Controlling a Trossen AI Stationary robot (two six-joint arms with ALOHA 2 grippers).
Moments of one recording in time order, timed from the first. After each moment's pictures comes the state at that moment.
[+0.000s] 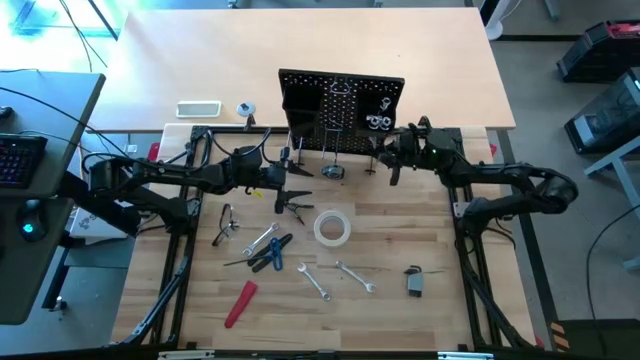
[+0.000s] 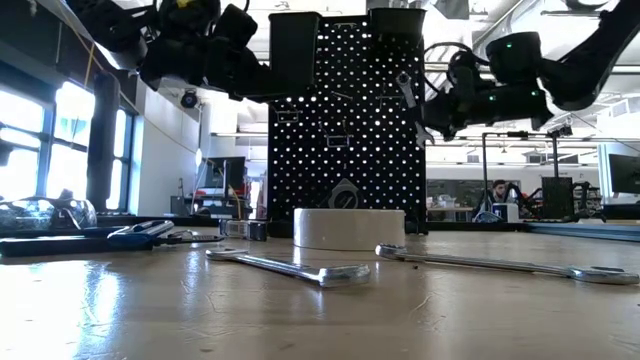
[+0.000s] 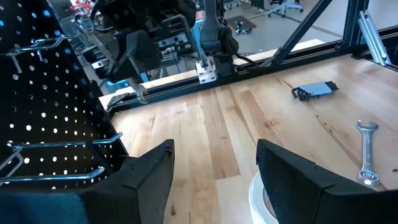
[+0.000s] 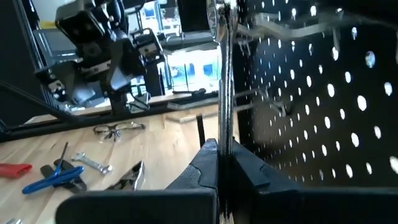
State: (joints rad) left arm 0.29 1.34 0.61 0.52 0.29 0.33; right arm -0.70 1.28 0.38 0.85 -0.50 0.05
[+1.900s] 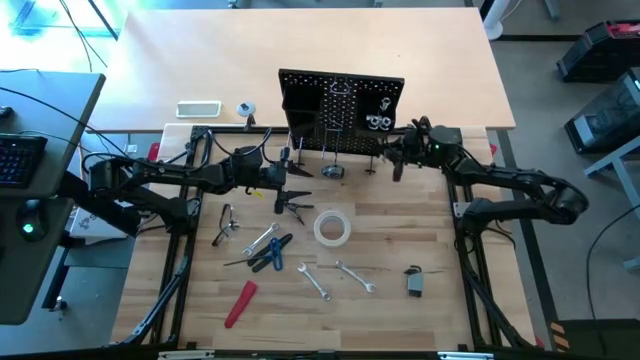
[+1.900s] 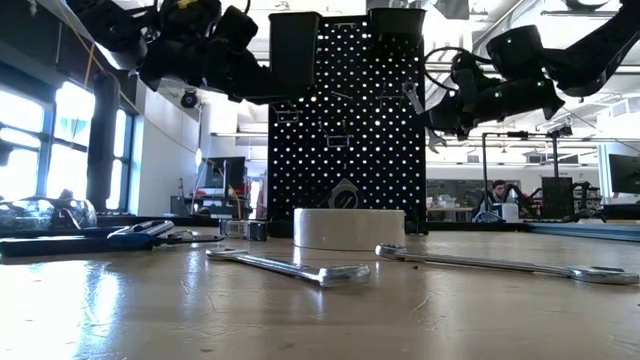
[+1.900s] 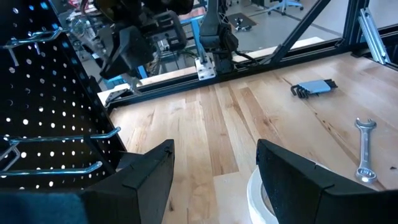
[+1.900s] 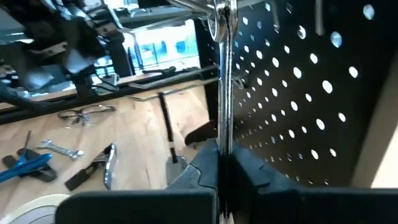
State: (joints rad) left arm 0.29 1.34 0.61 0.51 0.28 0.32; right arm -0.74 1.16 0.40 0.58 -0.41 0.00
